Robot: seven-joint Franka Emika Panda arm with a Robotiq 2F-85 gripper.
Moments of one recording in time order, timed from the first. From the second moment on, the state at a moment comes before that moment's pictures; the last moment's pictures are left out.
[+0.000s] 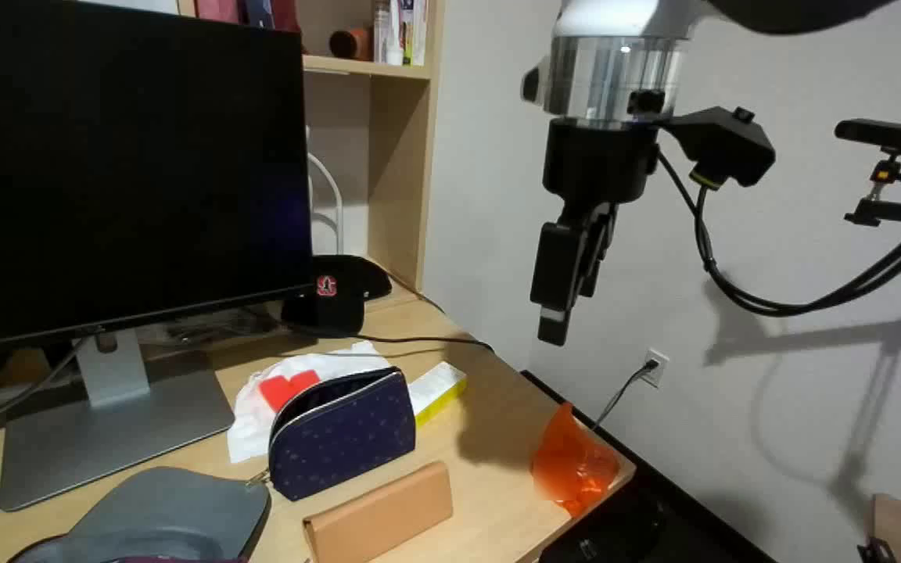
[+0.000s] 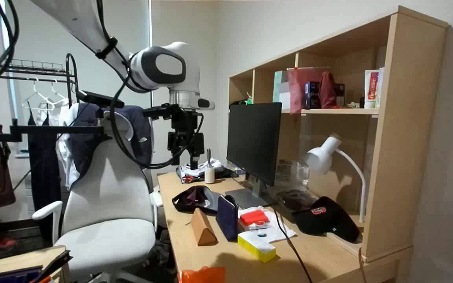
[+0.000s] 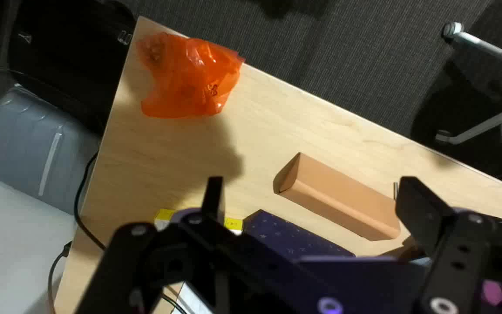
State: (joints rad) arm 0.07 -0.23 0.11 -2.36 -0.05 2.11 0.00
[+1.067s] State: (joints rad) arm 0.23 0.16 0.21 -2.10 -0.06 2.12 -0.01
